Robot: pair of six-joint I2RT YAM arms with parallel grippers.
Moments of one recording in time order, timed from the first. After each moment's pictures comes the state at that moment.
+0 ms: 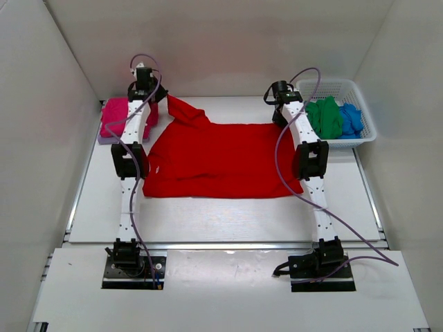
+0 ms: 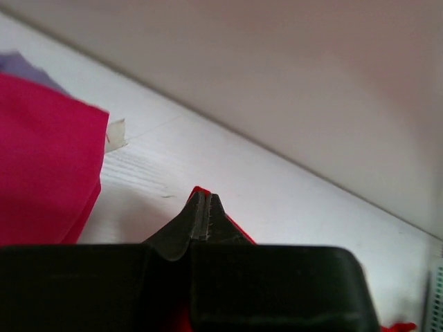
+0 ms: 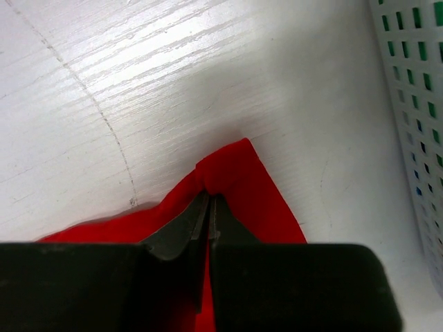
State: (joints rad) left arm -0.03 2.82 2.82 -0.56 0.04 -0.66; right arm 0.17 2.79 2.79 -1.06 0.34 0.45
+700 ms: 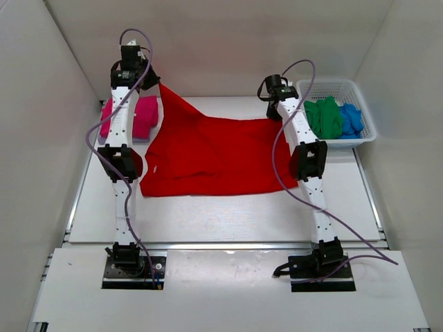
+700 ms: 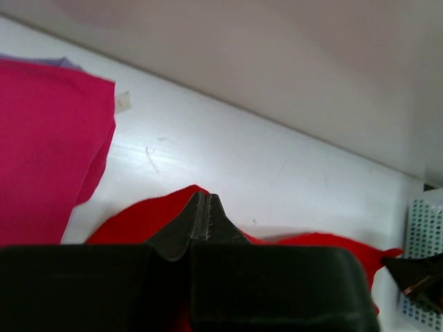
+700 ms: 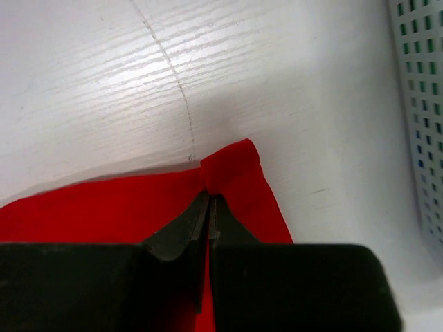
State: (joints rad) left arm -0.03 2.49 2.82 -0.86 0.06 -0.52; right arm 0.22 2.73 2.79 -1.08 0.34 0.42
